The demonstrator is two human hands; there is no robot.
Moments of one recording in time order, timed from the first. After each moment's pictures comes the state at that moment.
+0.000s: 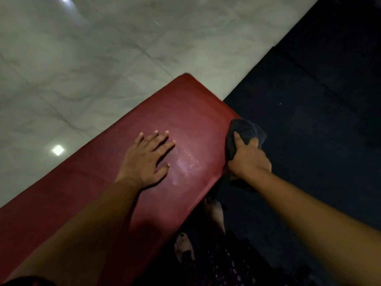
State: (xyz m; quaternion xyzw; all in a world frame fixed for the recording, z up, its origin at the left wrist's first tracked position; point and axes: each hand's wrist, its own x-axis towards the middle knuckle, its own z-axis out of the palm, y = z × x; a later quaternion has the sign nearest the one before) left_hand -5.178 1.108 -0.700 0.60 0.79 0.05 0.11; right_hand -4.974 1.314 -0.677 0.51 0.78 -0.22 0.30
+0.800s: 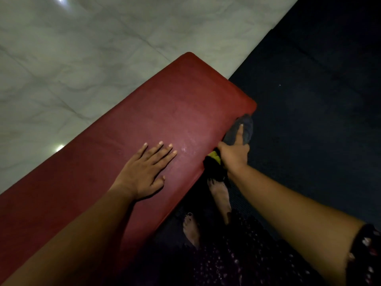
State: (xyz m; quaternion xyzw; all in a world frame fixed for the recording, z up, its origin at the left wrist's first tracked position) left_hand -5.139 1.005 -0.687 0.68 0.72 -0.03 0.13; right_hand -4.965 1.206 -0.672 0.68 0.53 -0.51 0.02
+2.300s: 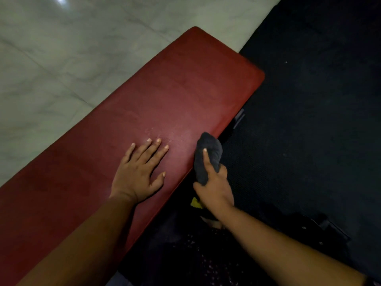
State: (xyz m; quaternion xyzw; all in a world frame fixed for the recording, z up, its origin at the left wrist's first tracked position) left_hand -5.108 0.908 -0.660 0.60 0.79 0.00 0.09; right_hand -4.918 1.028 -0.635 0.51 0.69 -0.49 0.16
